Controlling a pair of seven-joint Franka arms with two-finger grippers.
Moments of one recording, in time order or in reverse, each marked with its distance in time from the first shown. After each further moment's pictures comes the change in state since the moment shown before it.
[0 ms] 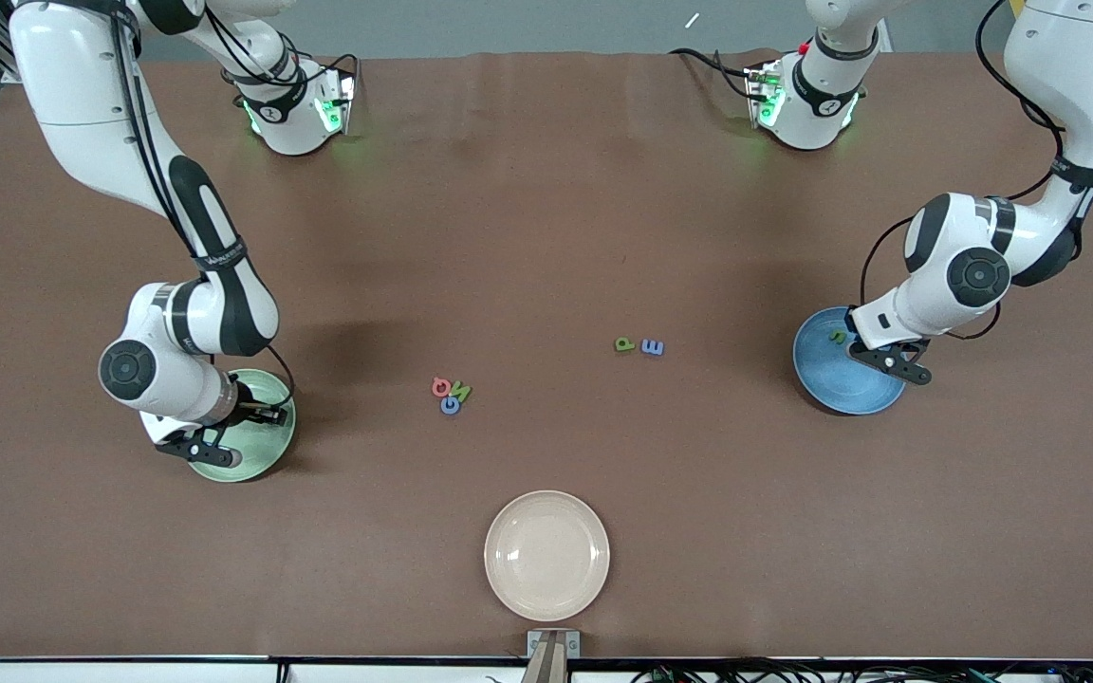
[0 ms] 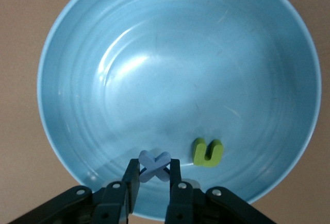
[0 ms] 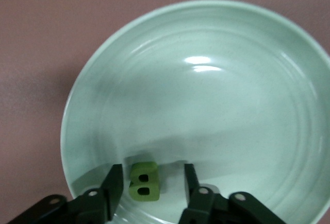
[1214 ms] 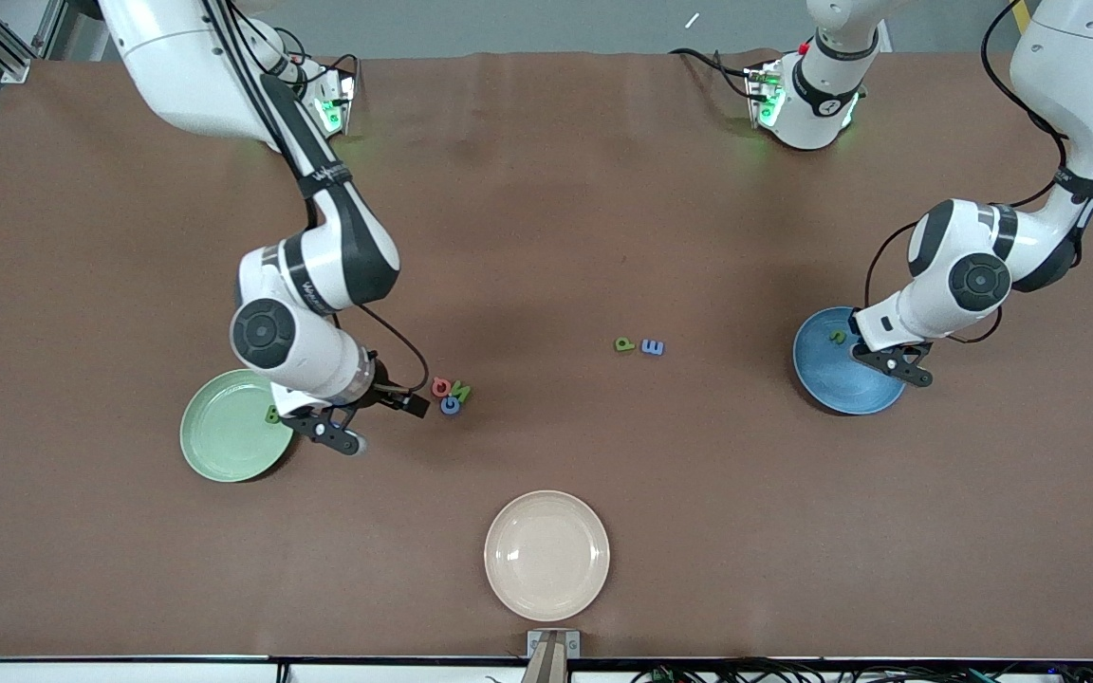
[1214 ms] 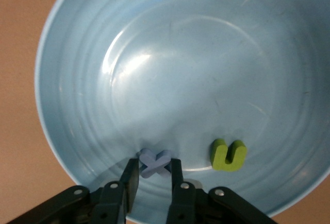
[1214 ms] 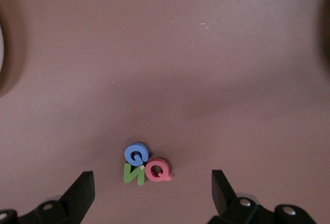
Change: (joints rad) left arm 0.032 0.040 0.001 0.007 0.064 0.021 0.000; right arm 0.305 -0.034 0.063 0.197 0.092 -0.143 0.445
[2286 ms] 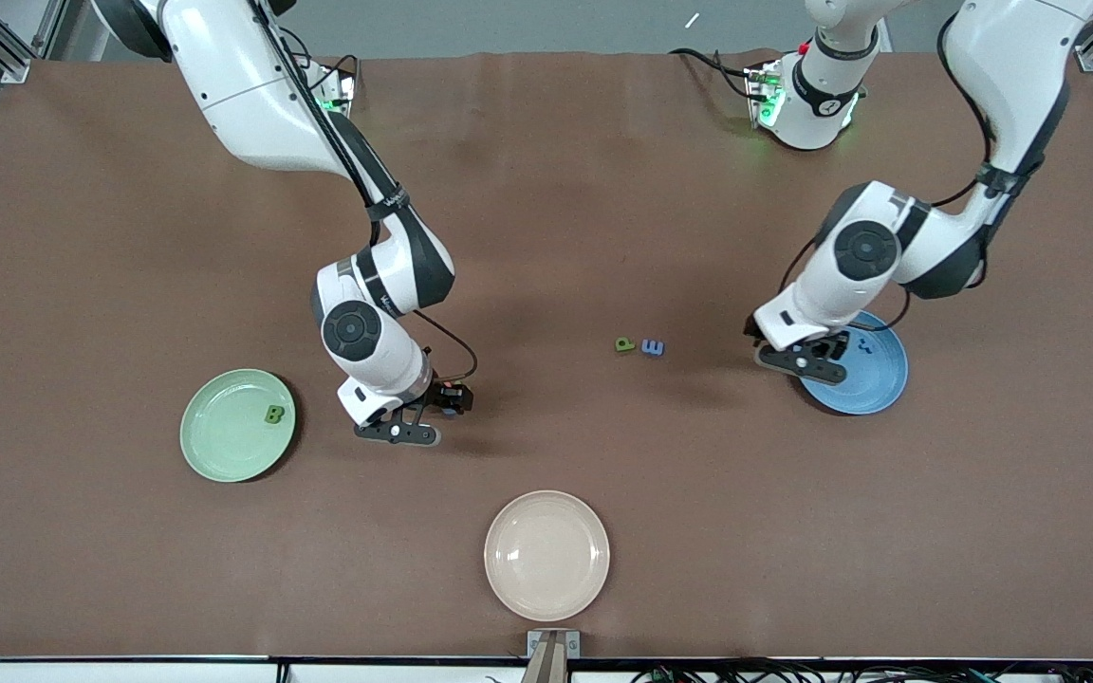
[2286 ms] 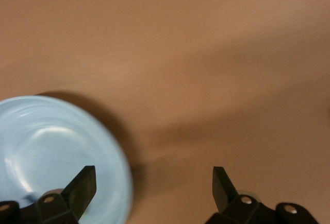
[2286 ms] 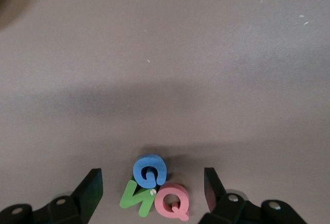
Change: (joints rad) left arm -0.125 -0.013 -0.277 0.086 0.002 -0.051 -0.532; right arm 0.079 0.120 -0.002 -0.009 -0.036 0.170 -0.151
